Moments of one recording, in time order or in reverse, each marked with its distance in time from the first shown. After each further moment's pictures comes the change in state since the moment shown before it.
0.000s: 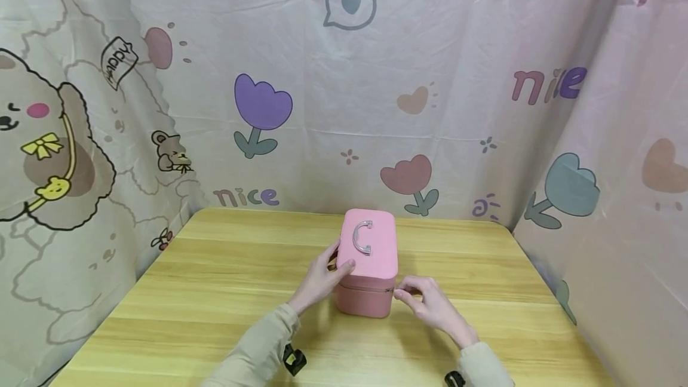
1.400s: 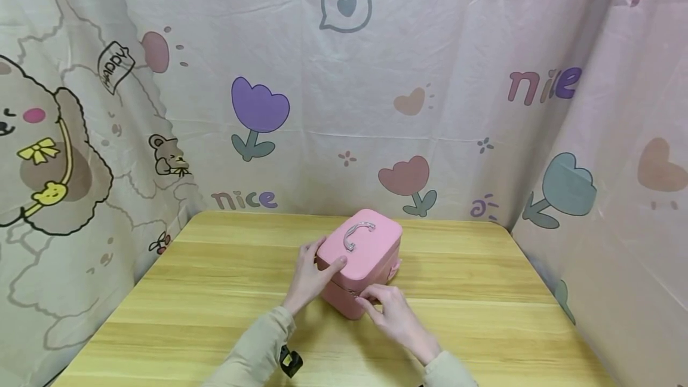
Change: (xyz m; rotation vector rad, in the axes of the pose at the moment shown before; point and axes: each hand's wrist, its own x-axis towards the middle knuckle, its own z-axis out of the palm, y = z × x) left_hand 0.000 -0.008 -0.011 0.218 0.210 -0.083; right_hand 0.021 -0.046 0.055 -0.093 0.091 -0.059
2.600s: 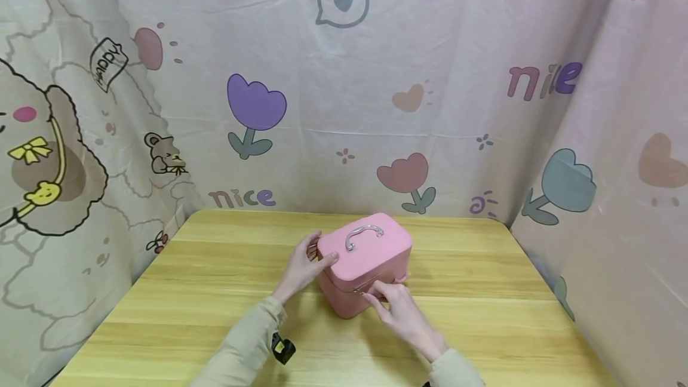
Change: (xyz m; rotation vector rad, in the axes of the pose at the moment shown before) left_hand 0.018 -0.006 -0.013 -0.239 -0.131 0.011; right_hand -0.005 0.010 -0.009 -0.002 0.022 -0.036
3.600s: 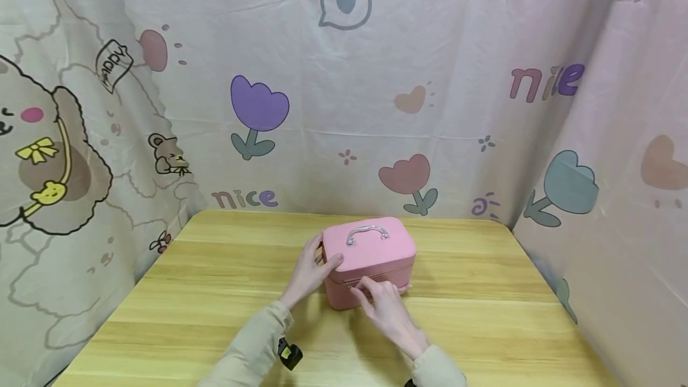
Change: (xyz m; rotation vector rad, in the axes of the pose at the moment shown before) left_hand -0.006 0.004 0.011 0.062 0.008 0.038; right_hand 0.018 -0.018 0.023 -0.191 0.080 0.097
